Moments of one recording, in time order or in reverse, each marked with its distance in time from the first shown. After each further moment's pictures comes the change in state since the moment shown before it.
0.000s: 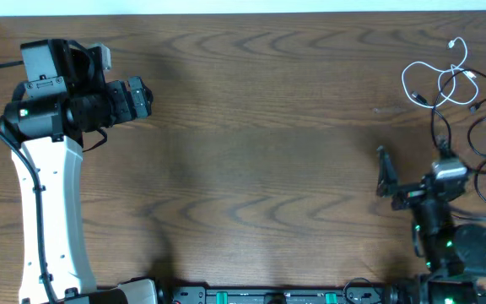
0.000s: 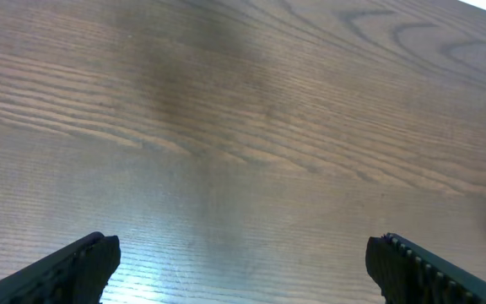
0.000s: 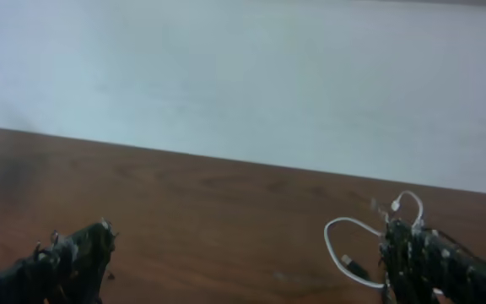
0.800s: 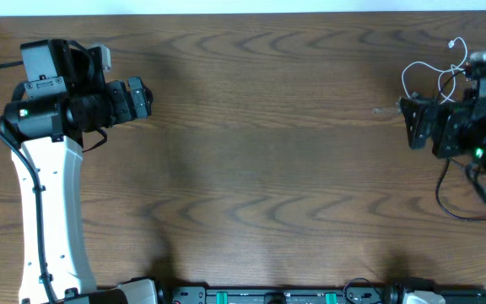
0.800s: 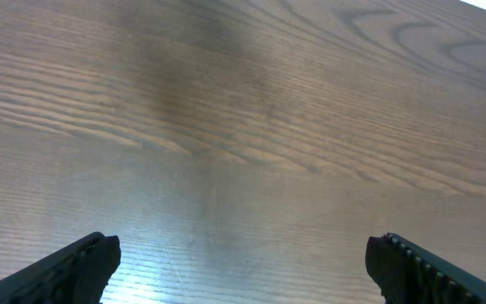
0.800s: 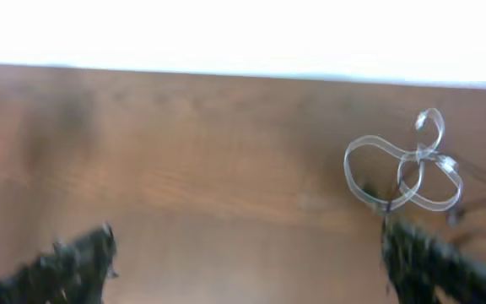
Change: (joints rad) left arm 0.001 0.000 0.000 -0.002 0.001 0.000; right arm -0.019 0.782 1.235 -1.028 -0.060 -0.002
